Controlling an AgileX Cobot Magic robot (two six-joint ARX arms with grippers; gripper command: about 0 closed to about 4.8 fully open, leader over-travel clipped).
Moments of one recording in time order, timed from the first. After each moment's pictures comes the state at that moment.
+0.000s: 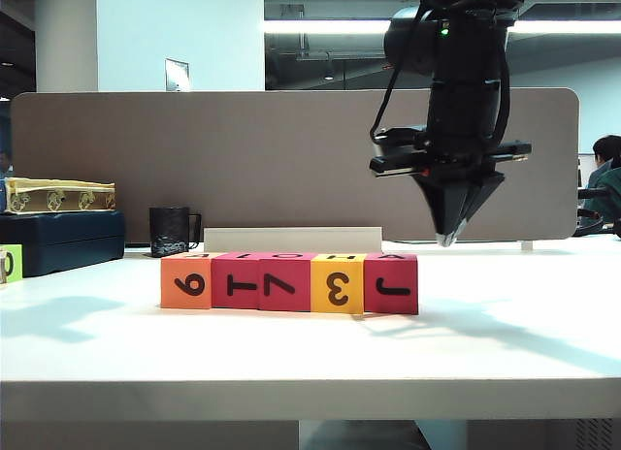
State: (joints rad) left arm -0.44 1.41 1.77 -1.05 0.04 0.15; right arm 0.46 1.87 1.49 -0.81 0.14 0.04
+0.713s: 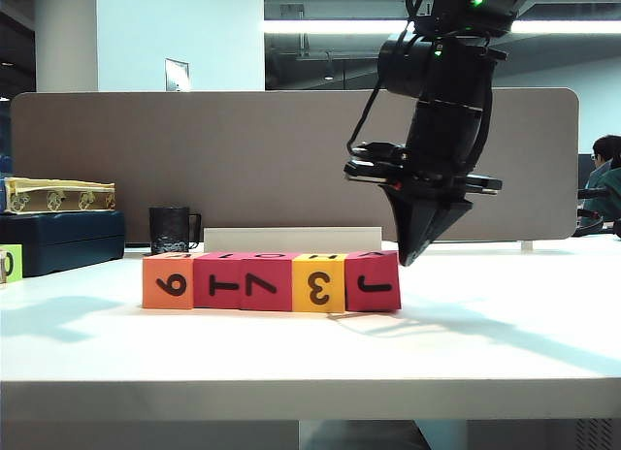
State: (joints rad) left arm -0.44 1.41 1.77 -1.06 0.04 0.15; right arm 0.46 1.92 1.48 -0.74 -0.06 0.05
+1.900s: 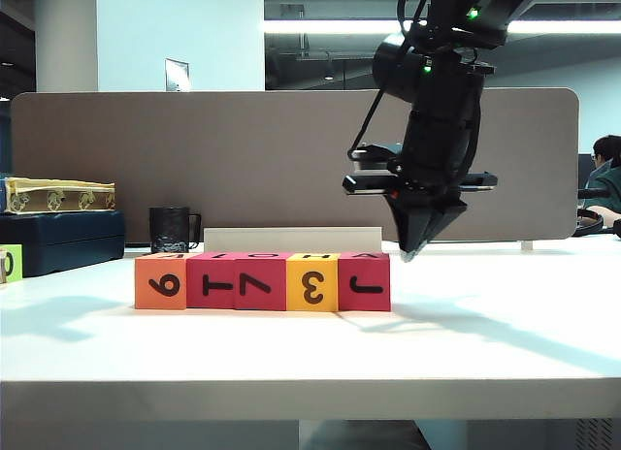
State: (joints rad) left arm -0.44 1.41 1.77 -1.05 0.04 0.15; right arm 0.47 1.95 1.49 -0.62 0.06 0.05
